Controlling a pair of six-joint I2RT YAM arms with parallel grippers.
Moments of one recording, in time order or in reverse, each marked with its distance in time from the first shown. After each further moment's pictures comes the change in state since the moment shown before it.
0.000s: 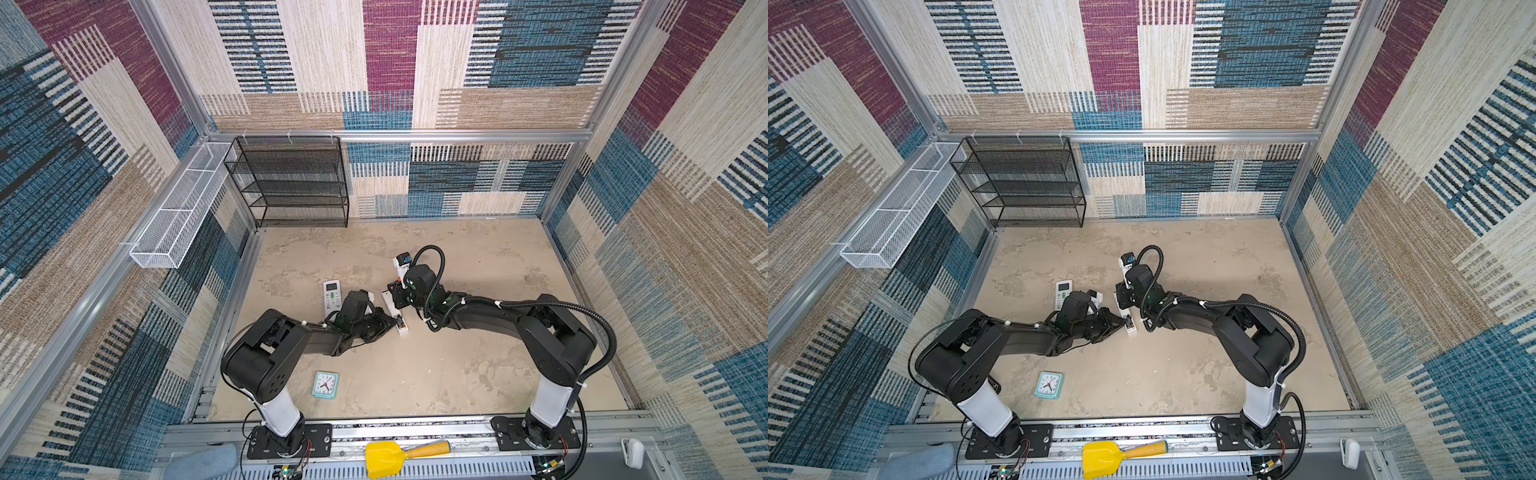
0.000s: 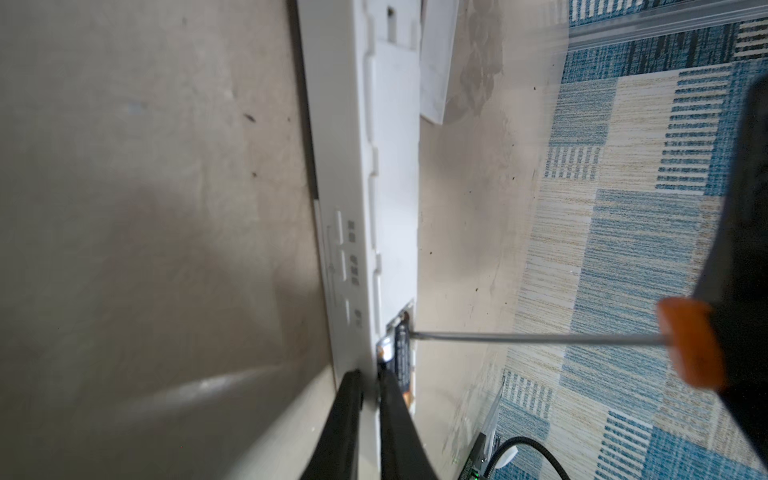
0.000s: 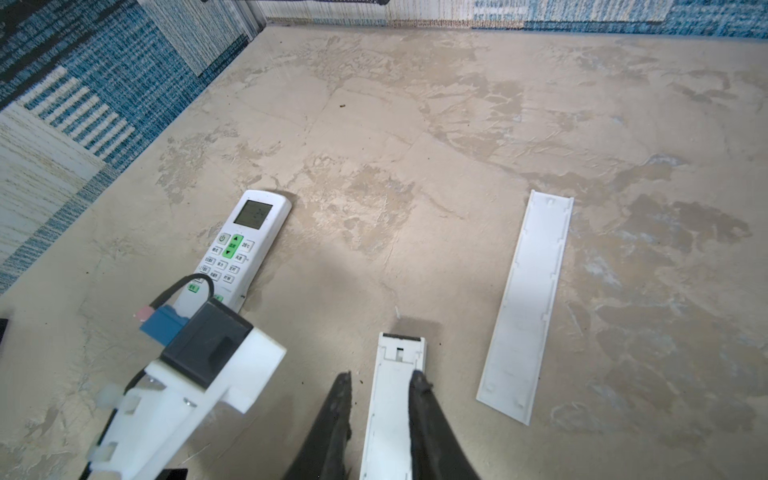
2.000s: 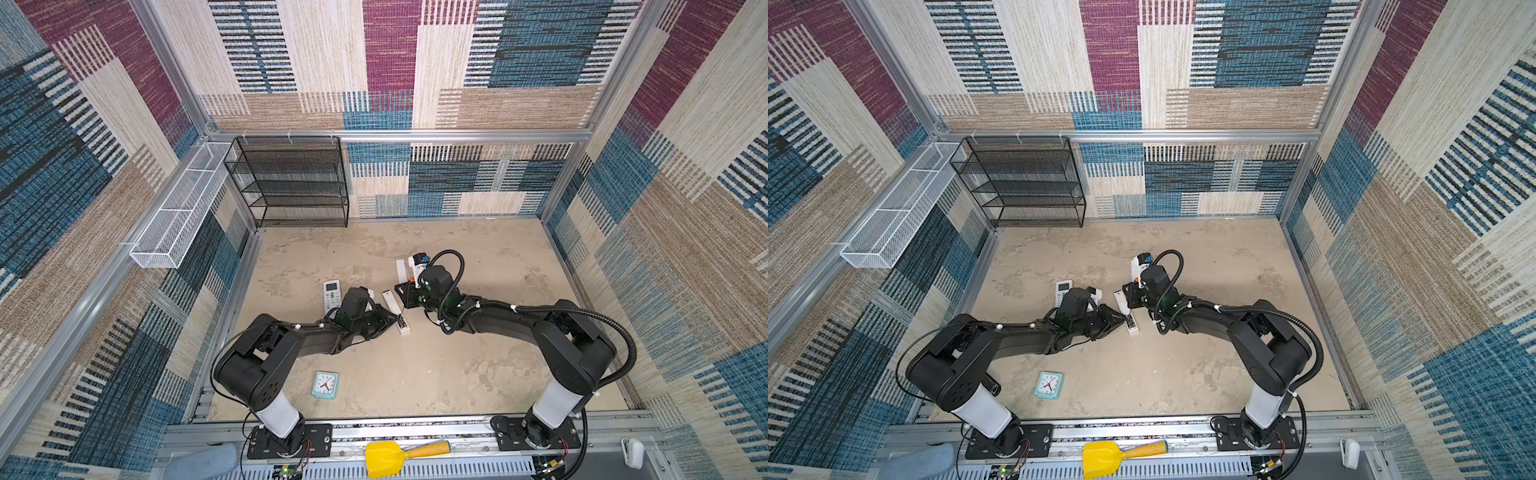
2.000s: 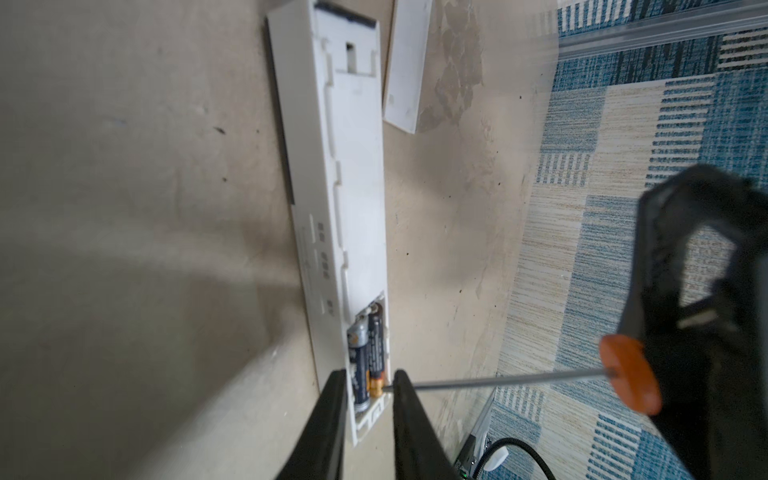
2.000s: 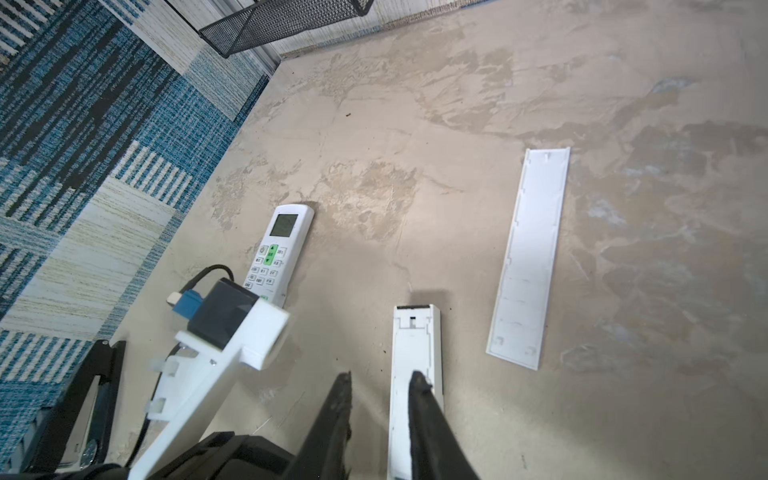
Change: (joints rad) left arm 0.011 -0.066 0.028 -0.089 -0.017 -0.001; right arm -0.054 -0.102 -0.104 0.043 -0.097 0.153
